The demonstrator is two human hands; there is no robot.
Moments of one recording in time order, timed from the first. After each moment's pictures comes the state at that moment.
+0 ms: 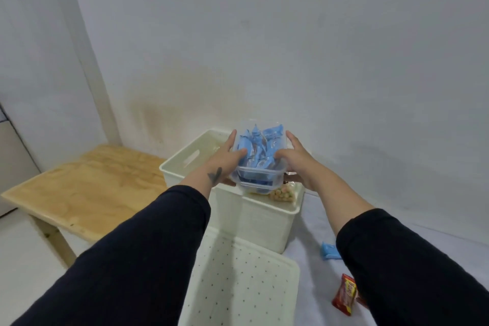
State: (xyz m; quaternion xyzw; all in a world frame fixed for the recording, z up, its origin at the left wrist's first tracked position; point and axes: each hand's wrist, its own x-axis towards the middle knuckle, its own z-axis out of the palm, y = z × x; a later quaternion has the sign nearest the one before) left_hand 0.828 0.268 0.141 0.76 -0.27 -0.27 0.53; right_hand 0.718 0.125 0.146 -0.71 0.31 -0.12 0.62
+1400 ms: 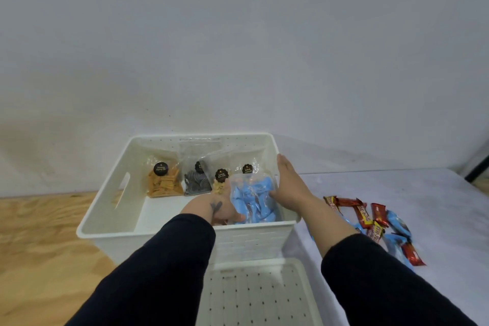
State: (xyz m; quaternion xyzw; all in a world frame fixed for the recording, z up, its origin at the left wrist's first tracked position) left_hand 0.897 0.187 0.047 0.77 -0.49 -0.41 0.02; right_hand 0.735 0.100 0.049 -0.81 0.49 -0.09 0.32
